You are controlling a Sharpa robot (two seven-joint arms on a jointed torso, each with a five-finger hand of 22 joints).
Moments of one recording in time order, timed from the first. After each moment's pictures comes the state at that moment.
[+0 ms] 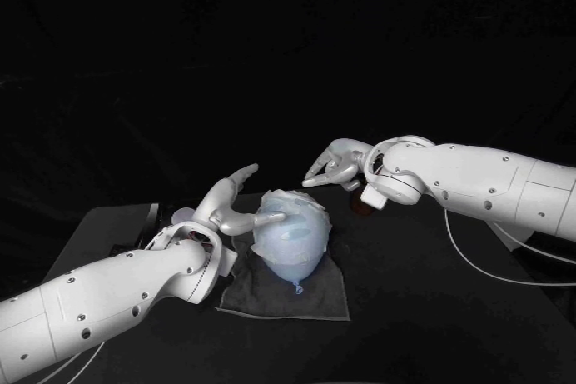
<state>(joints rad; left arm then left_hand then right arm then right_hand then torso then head) 1.08 -0.67 -0.04 1.52 -0.80 -0.70 0.12 1.43 -0.31 -0.22 0.30 0.06 0.24 0.14 0.10 0.05 0.25 0.26 0.03 0.03 0.20 0.26 0.04 0.04 0.07 0.23 0.30 0.04 0.03 1.39 -0.71 -0.17 1.29 -0.78 -0.09 -0.12 1.42 -0.08 0.09 0.27 0.05 0.95 0.17 0.10 0.19 1.46 0.08 1.10 0.84 1.47 0.00 1.57 1.31 0.08 1.41 0.10 1.26 1.28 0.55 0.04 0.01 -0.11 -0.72</state>
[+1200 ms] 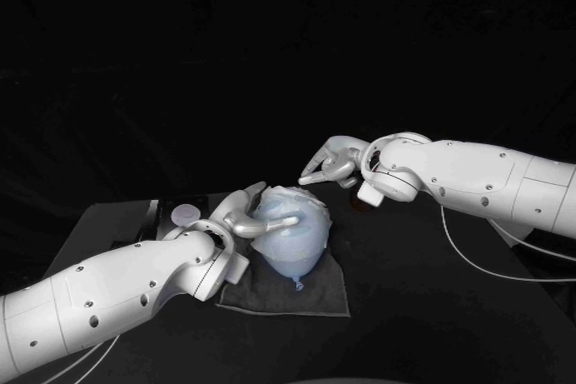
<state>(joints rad) 1.10 -0.64 -0.04 1.54 -0.67 -0.55 -0.10 1.36 -0.31 -0.23 0.30 0.06 0.10 0.13 0.03 0.02 0.09 0.30 0.02 0.01 0.09 0.29 0.02 0.02 0.07 0.14 0.30 0.03 0.02 1.39 -0.70 -0.17 1.29 -0.78 -0.09 -0.12 1.41 -0.08 0.09 0.27 0.05 0.95 0.17 0.10 0.19 1.46 0.08 1.12 0.84 1.46 0.00 1.57 1.31 0.08 1.41 0.10 1.26 1.28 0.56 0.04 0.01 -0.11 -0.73</state>
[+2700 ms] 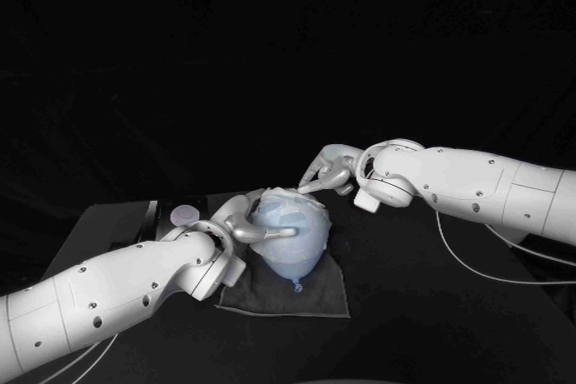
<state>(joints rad) 1.10 -0.63 -0.04 1.51 -0.73 -0.49 -0.17 1.45 -0.31 -0.23 0.30 0.06 0.10 0.13 0.03 0.02 0.09 0.30 0.01 0.02 0.08 0.29 0.02 0.02 0.07 0.13 0.30 0.03 0.02 1.37 -0.68 -0.17 1.27 -0.80 -0.06 -0.13 1.45 -0.05 0.14 0.21 0.05 1.00 0.15 0.13 0.21 1.46 0.08 1.13 0.85 1.47 0.01 1.57 1.31 0.08 1.40 0.11 1.28 1.30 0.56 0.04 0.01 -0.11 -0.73</state>
